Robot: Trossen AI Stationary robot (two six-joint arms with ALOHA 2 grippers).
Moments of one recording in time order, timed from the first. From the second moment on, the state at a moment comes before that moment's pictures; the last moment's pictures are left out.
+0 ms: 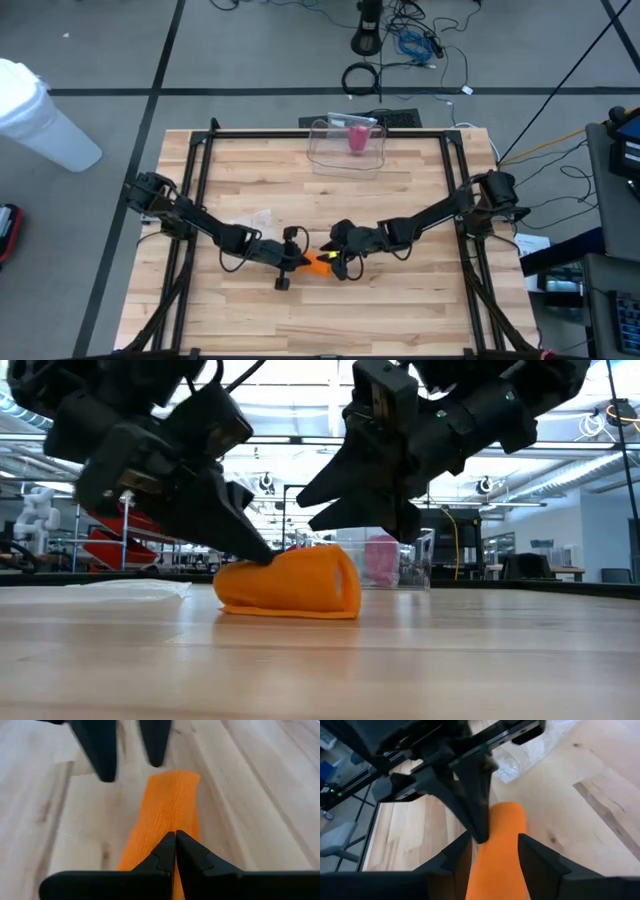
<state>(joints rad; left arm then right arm) -0.33 1.70 0.62 0.48 -0.16 -0.07 0.23 1.80 0.87 0.44 0.13 0.65</state>
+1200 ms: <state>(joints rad) -0.38 1.48 0.62 0.30 -0.25 0.01 0.36 2.04 0.88 0.75 0.32 0.69</state>
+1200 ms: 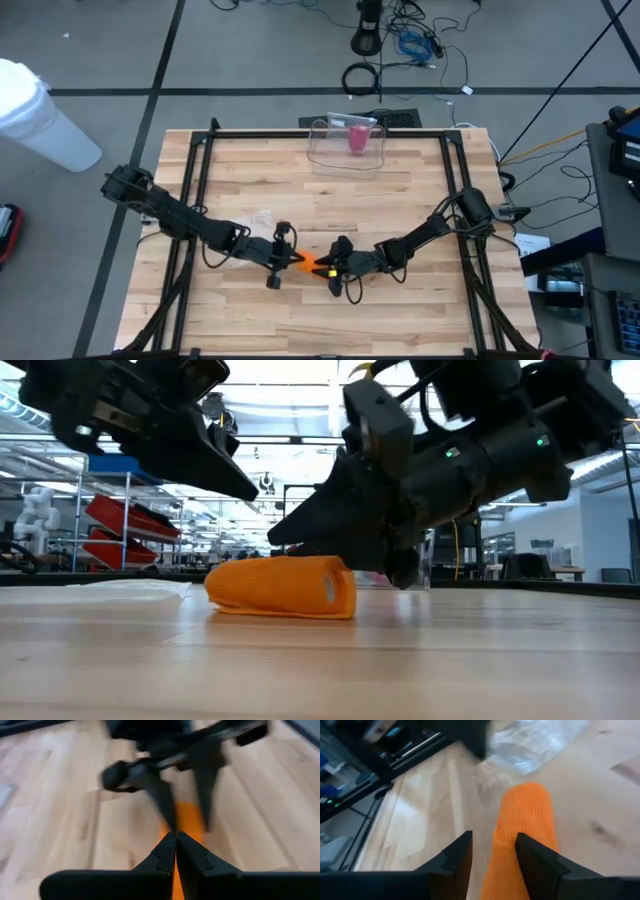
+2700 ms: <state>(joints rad) -0.37 1.56 0.62 0.27 -0.08 0.01 0.39 2.02 1.03 0.64 0.10 0.42</state>
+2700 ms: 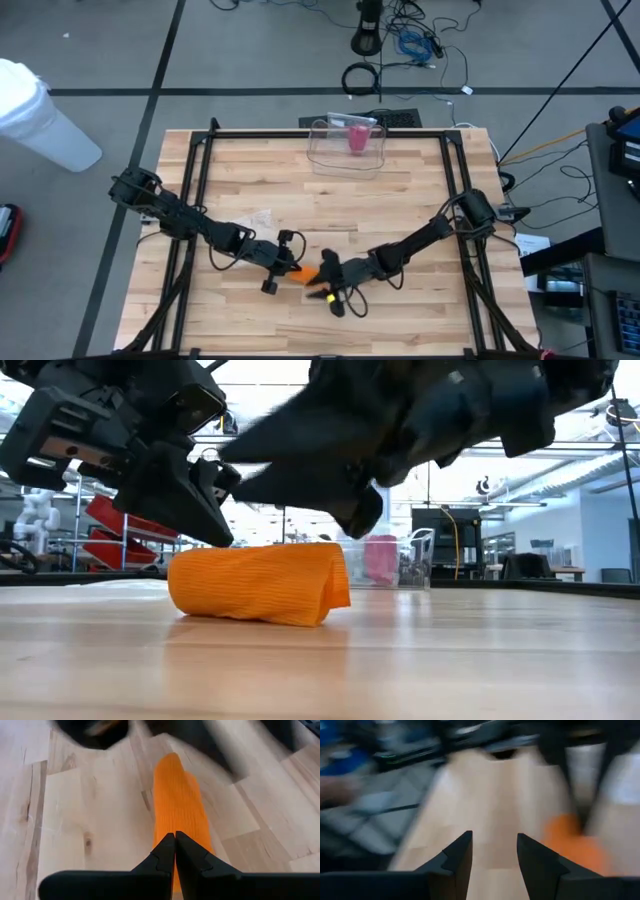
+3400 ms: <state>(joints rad) -0.37 1.56 0.62 0.22 -0.08 0.00 0.40 2.12 1.03 0.67 0.37 0.39</state>
